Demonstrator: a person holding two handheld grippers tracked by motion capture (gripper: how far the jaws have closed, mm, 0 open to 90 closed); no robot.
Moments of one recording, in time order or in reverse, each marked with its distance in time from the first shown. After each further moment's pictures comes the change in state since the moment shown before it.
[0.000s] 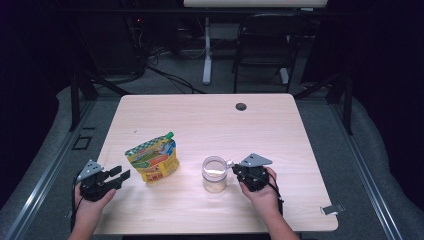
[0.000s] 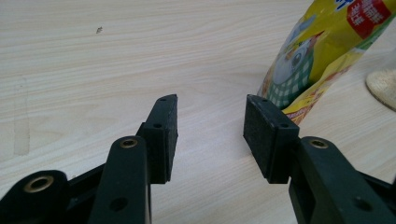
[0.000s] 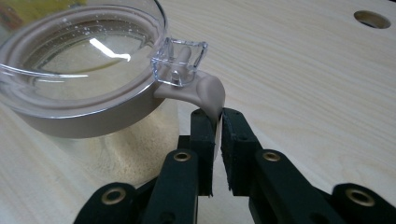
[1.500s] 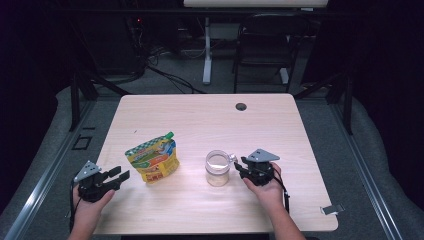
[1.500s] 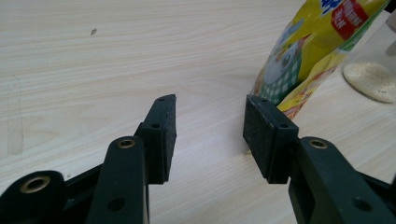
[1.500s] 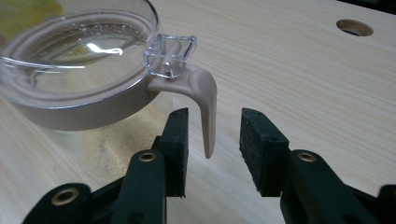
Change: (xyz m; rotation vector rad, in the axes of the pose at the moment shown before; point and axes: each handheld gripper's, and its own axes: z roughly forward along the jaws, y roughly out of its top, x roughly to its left) left arm 0.002 -0.004 -0.006 -0.012 -0.032 -0.010; right arm -0.027 -0.003 0.009 -0.063 0.002 0.018
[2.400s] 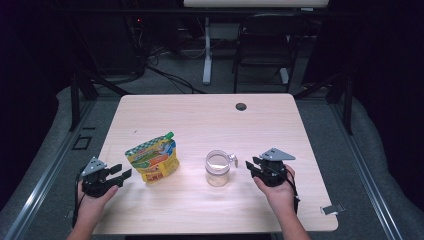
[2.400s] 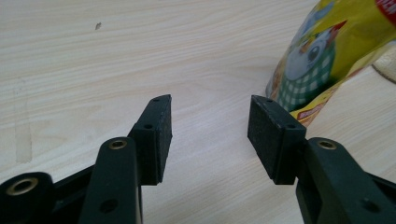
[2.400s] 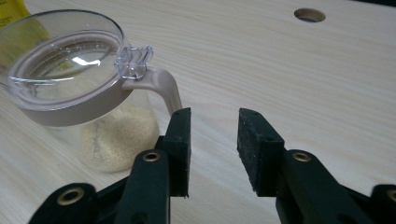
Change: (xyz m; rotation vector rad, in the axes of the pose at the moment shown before) left arm 0.002 0.008 0.014 0.044 0.037 0.048; right arm -0.012 0.005 -0.037 0.015 -0.070 0.097
